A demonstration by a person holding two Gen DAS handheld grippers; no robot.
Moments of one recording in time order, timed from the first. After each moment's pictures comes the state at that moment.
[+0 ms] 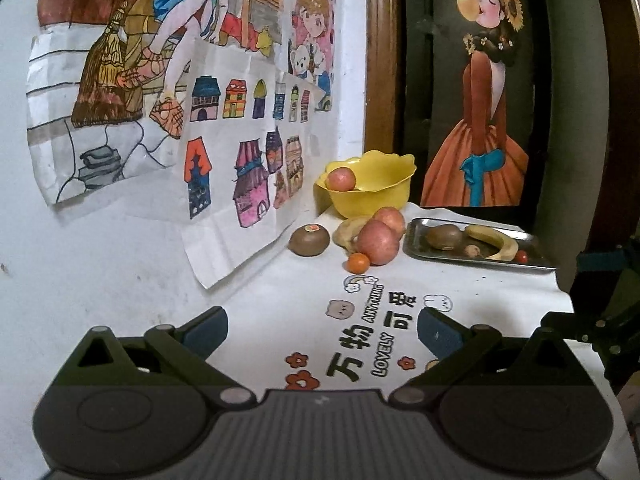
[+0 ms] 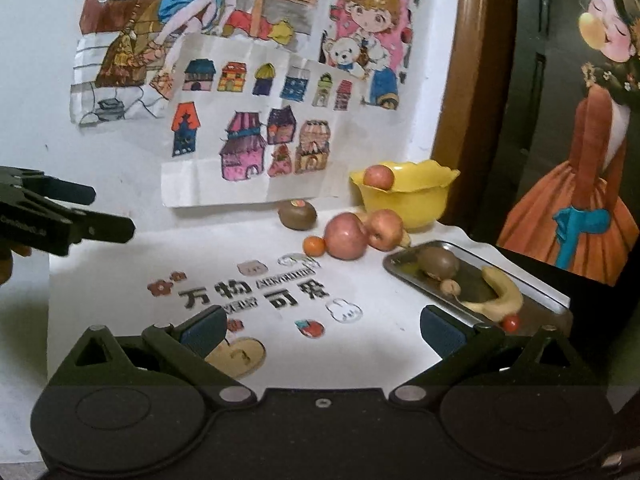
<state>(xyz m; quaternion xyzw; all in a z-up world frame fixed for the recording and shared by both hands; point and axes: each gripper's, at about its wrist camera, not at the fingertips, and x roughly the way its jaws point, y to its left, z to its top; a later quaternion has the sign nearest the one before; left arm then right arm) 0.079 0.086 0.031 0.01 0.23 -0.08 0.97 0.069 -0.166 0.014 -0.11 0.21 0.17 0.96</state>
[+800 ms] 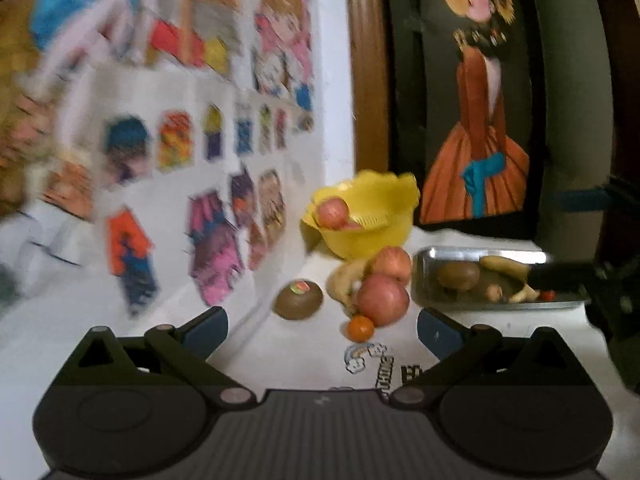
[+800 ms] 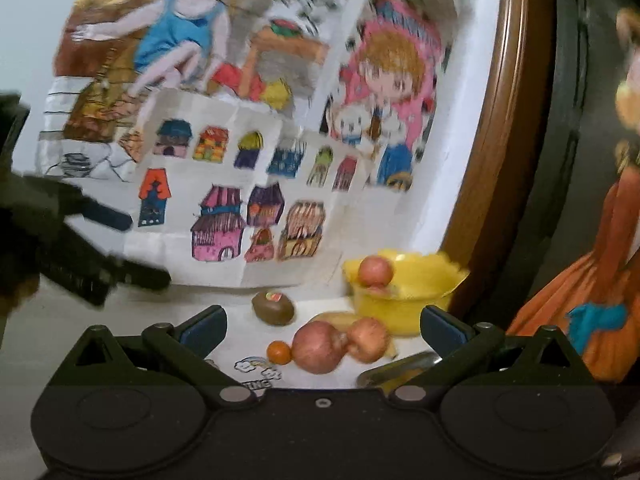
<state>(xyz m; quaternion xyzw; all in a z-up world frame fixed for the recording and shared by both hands) 0.195 0.053 0.041 0.05 0.21 -0.11 0.97 0.189 -0.182 0.048 -0.13 0.15 0.22 0.96</state>
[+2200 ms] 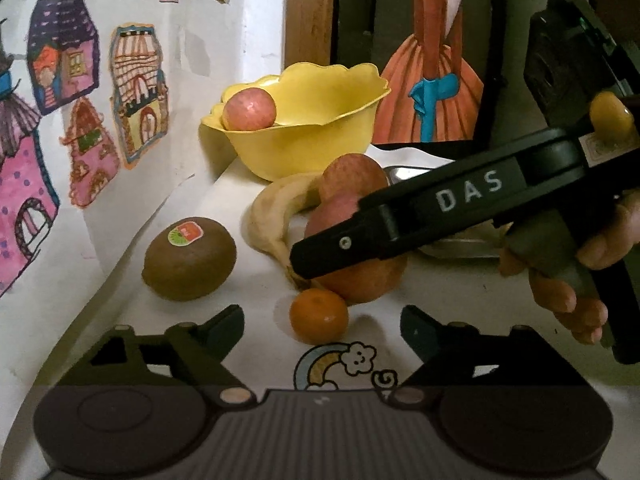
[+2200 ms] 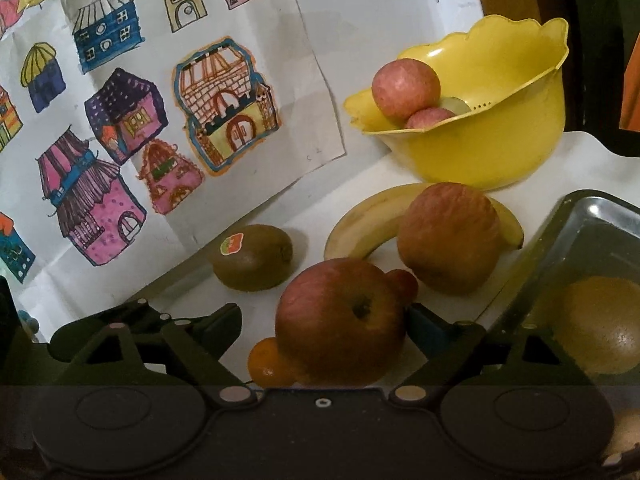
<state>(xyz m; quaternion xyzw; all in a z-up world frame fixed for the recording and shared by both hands) 0.349 0.016 -0.058 0.05 0.31 -0.23 0.92 0.416 -0.155 -0.062 0.08 0.38 0.25 0.89</state>
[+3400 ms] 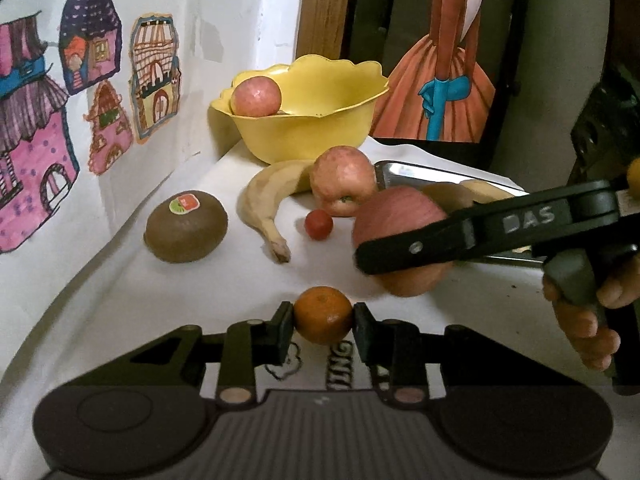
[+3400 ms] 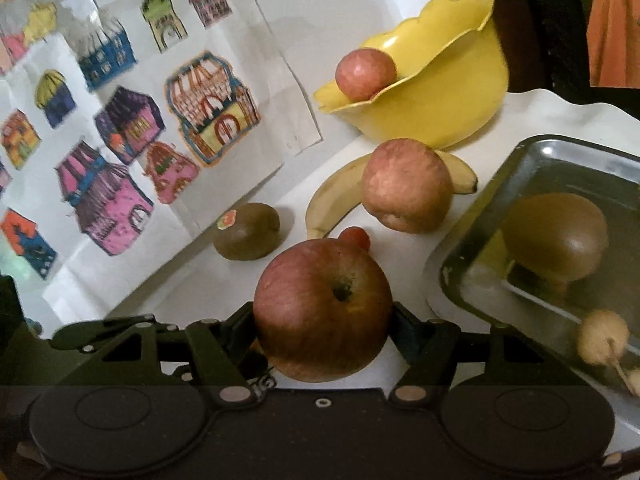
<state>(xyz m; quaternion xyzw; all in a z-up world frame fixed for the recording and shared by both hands) 0.319 0.012 -0.042 0.01 0.34 -0.21 0.92 0.374 -0.203 -0.047 0.15 0.38 0.24 0.88</state>
